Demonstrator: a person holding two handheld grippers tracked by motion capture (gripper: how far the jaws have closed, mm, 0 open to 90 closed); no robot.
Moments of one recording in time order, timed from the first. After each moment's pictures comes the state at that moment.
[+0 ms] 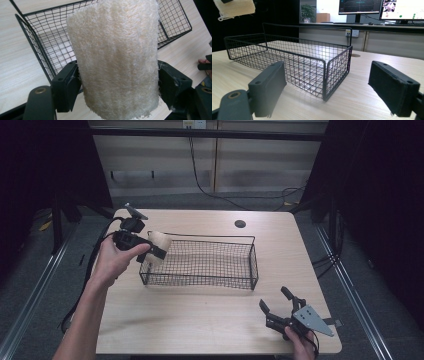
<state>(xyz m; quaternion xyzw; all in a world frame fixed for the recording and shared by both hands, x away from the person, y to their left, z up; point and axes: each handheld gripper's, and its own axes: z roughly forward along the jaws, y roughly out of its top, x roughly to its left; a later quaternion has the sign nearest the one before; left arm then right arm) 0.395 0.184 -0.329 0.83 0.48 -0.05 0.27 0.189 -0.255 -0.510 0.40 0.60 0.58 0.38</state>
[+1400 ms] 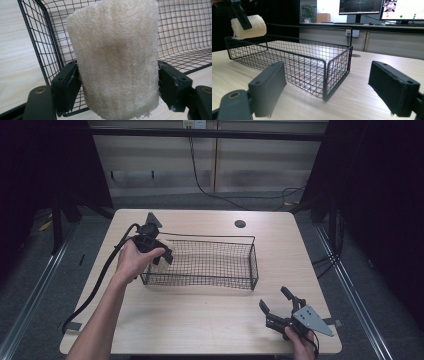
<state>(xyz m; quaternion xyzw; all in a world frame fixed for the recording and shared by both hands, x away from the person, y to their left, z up) 0.421 0.150 -0.378 0.80 0.57 -0.03 0.17 0.189 -0.255 -0.510 0.40 0.60 0.58 0.38</state>
